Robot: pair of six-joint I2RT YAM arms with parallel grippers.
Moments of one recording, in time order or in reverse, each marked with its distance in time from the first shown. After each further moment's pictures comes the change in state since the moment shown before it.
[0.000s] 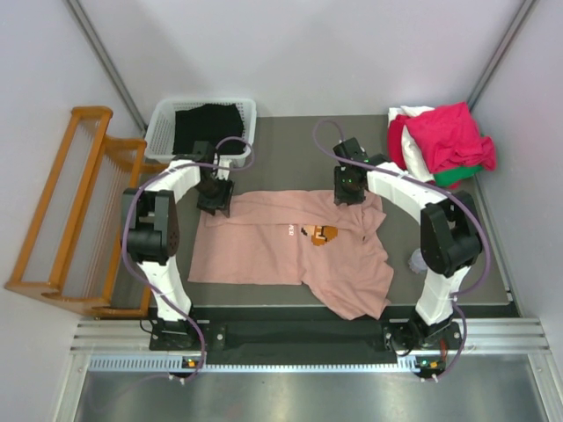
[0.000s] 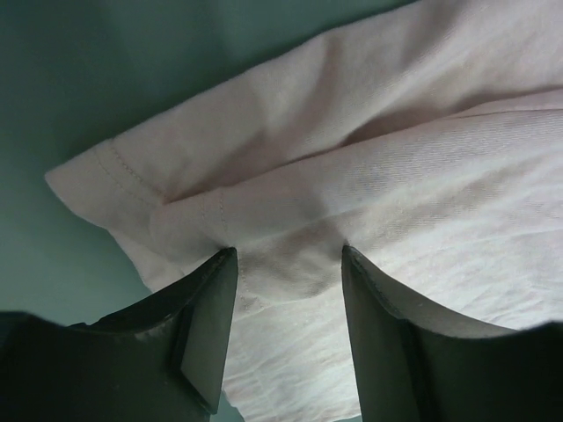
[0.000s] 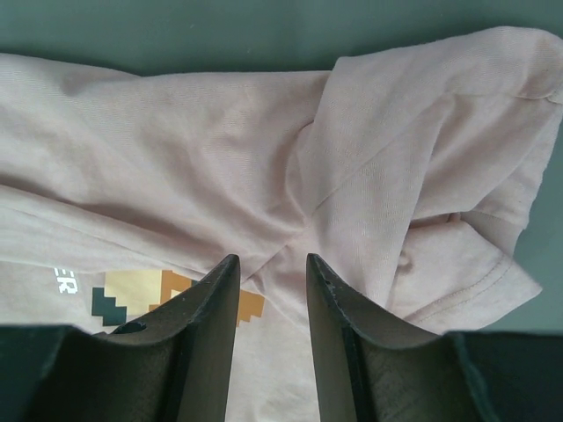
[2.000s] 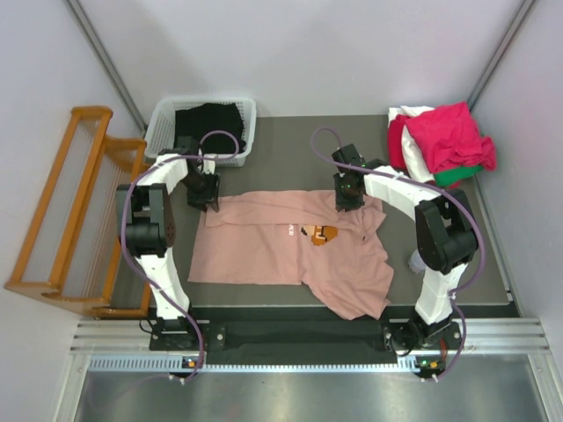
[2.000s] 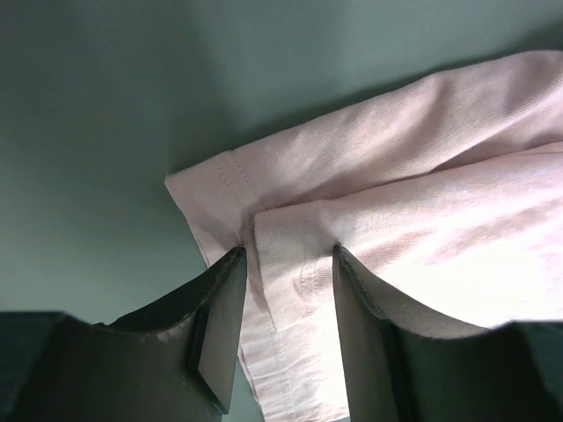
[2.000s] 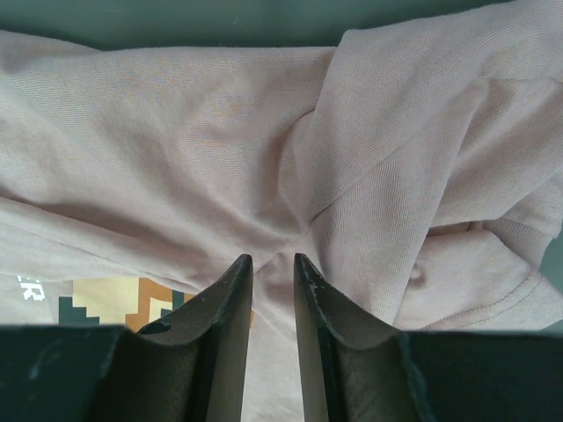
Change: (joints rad) left arm 0.109 0.078 0.117 -0.063 0.045 0.000; right arm 0.001 0.032 -0.052 0.043 -0.017 -0.013
